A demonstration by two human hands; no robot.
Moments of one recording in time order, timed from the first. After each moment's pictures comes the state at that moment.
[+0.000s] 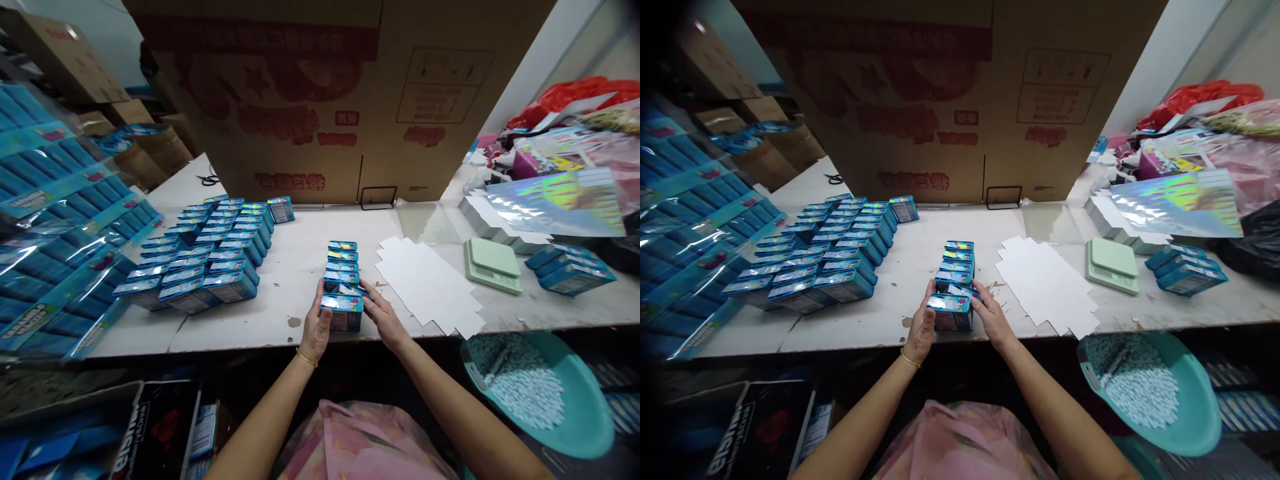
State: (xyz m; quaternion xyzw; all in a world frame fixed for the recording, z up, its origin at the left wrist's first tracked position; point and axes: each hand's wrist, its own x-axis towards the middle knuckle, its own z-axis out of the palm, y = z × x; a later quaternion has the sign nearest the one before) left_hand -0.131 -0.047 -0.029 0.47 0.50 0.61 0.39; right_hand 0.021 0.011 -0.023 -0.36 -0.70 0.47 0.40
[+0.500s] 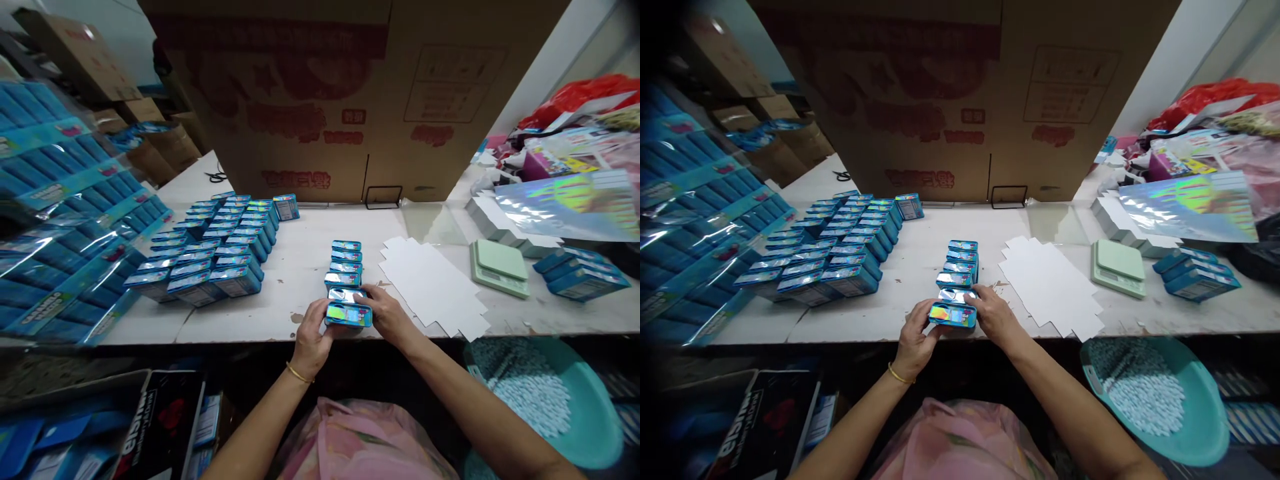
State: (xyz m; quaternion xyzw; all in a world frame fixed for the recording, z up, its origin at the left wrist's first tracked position) left_hand -0.135 -0.073 -0.023 0.60 0.57 0.54 0.13; right_hand 0.033 0.020 0.007 -0.26 -0.92 0.09 0.26
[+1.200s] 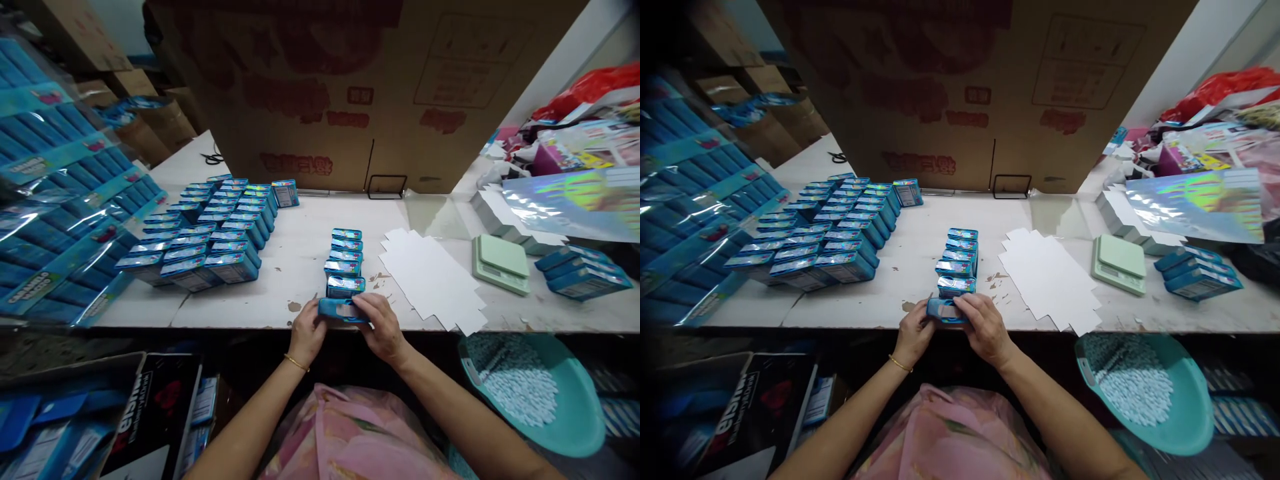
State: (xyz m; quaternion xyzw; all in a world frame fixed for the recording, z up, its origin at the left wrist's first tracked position) left_hand -0.141 -0.075 -0.057 0.58 0.63 0.48 0.17; right_hand 0.033 -0.019 -0.003 -0.23 -0.88 0.12 0.39
